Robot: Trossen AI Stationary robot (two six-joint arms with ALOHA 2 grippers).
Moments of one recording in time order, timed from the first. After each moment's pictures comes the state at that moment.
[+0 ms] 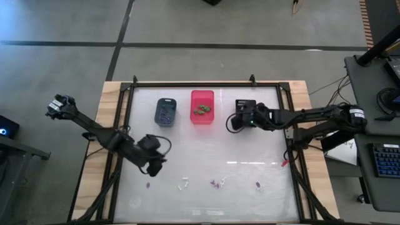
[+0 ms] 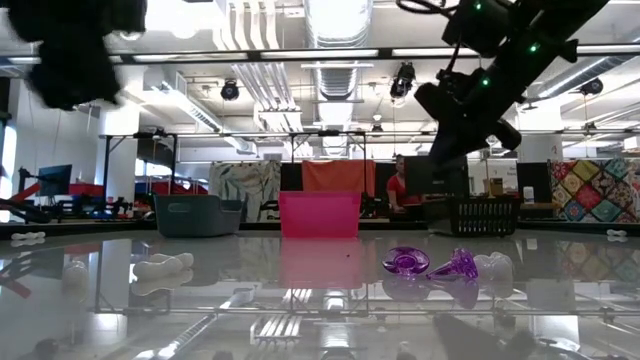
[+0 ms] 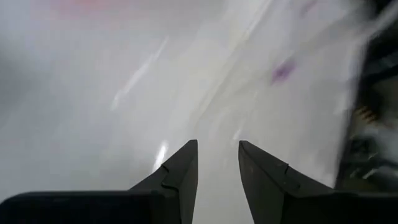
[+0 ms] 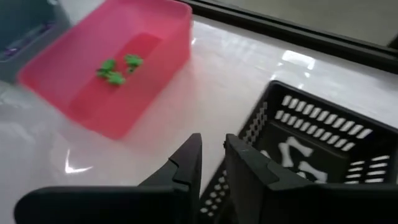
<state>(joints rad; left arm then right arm) -0.54 1.08 0.76 -0.59 -0.33 -1.10 -0.15 1.23 0.65 -0.24 0.52 0.70</state>
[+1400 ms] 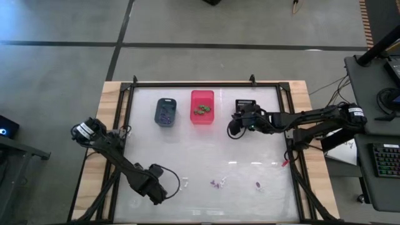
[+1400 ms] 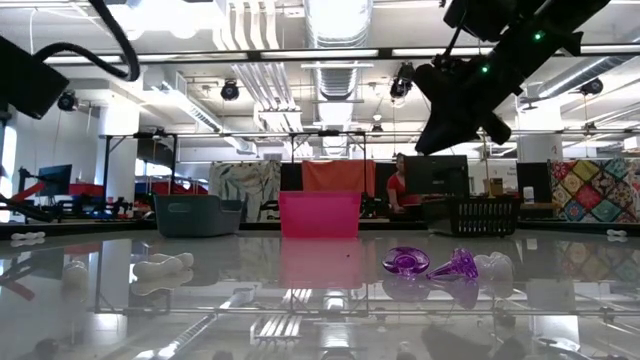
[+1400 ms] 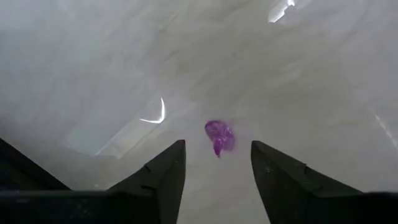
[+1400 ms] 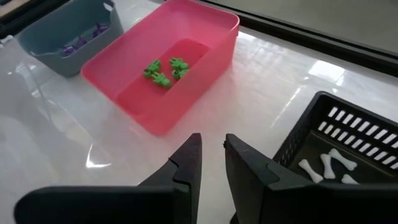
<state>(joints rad) -0.73 1.76 1.12 -1.03 0.10 -1.53 -0.07 1.23 0.66 -0.16 0.52 0.65</state>
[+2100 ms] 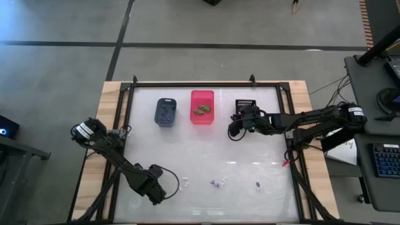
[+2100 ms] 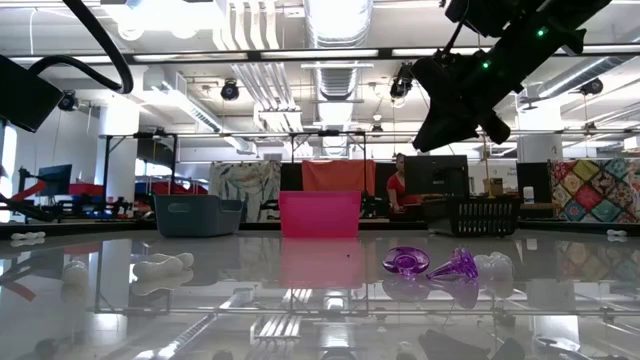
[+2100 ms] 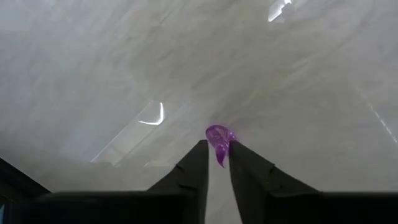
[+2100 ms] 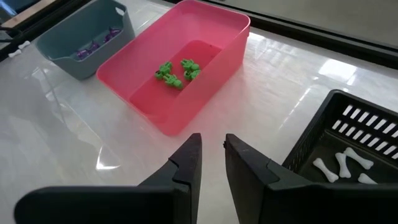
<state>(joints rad) -0.74 1.76 1.07 -0.97 0.10 -1.52 -0.04 1.23 0.66 -0.14 0.52 0.68</state>
